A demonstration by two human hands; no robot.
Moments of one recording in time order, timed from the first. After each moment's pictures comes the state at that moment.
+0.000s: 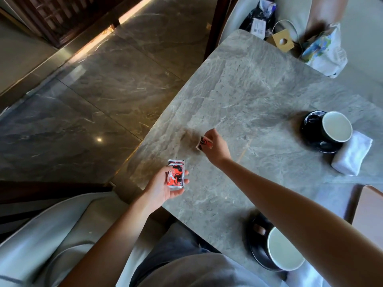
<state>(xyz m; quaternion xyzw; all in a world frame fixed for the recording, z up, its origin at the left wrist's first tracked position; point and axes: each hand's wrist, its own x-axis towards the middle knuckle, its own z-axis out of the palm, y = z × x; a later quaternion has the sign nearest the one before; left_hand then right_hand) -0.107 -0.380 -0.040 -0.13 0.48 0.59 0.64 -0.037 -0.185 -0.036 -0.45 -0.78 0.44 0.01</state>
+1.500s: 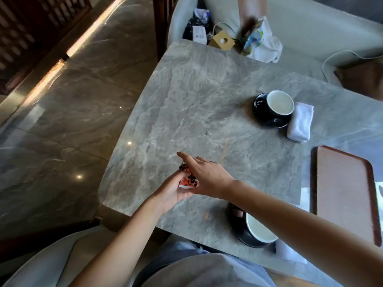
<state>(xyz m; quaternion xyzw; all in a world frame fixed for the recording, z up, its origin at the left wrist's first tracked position) -0.049 -0.309 0.004 0.05 0.47 0.50 0.73 0.064 -0.216 0.040 -0.23 -0.94 0.23 -0.07</state>
